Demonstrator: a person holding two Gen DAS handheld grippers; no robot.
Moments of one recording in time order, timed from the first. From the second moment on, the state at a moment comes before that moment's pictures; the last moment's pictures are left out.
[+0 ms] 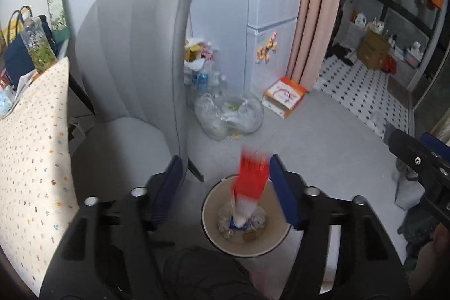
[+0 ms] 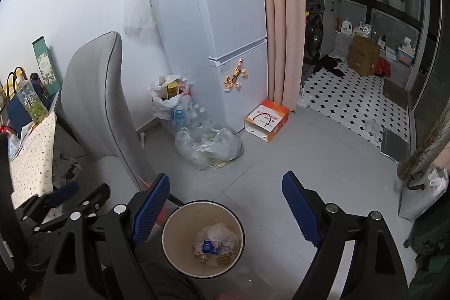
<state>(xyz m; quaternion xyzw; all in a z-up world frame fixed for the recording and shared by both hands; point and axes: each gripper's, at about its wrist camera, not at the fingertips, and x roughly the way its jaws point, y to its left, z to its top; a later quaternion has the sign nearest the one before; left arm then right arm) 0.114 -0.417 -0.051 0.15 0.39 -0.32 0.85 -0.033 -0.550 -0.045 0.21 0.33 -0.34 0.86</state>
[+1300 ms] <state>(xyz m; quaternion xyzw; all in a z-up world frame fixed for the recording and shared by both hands) 0.112 -0.221 0.044 0.04 0.30 -0.19 0.94 -0.002 -0.413 0.032 0.13 0.29 -0.26 0.91</state>
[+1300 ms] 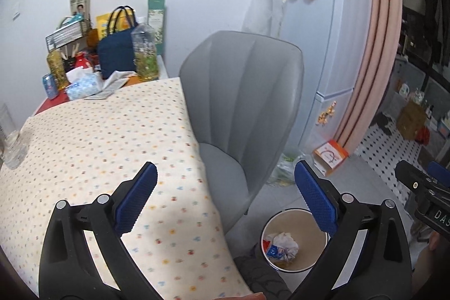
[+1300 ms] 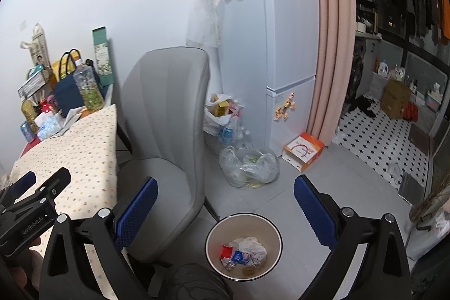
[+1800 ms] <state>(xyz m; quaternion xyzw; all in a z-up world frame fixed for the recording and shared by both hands) 0.085 -0.135 0.071 0.01 0.27 -0.14 0.95 -0.009 -0.344 0.062 0.09 0.28 -0.23 0.93</state>
